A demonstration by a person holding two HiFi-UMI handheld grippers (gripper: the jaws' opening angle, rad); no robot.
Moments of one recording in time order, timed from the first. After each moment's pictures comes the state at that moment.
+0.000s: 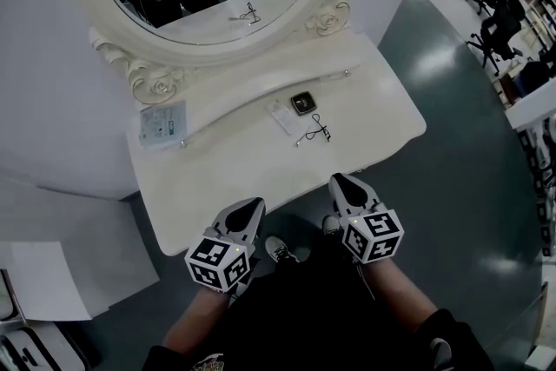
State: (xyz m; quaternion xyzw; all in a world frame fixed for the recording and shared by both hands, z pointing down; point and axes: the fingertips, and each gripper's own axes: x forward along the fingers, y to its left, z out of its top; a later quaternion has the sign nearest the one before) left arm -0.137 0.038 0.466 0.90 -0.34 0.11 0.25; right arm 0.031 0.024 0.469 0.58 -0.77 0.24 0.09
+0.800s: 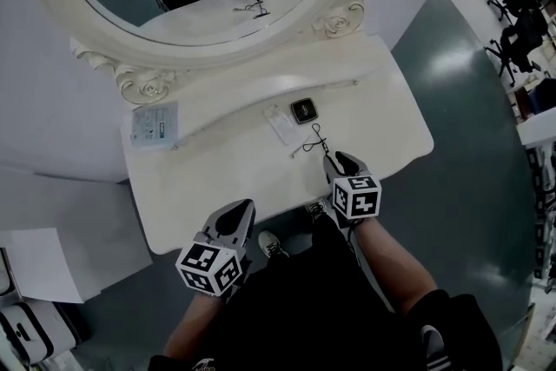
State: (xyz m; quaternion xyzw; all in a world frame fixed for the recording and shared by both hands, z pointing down) left arm -0.121 -0.004 0.477 0.86 -0.40 0.11 0.28; right arm 0.092 -0.087 0.585 0.56 -0.75 0.29 0.21
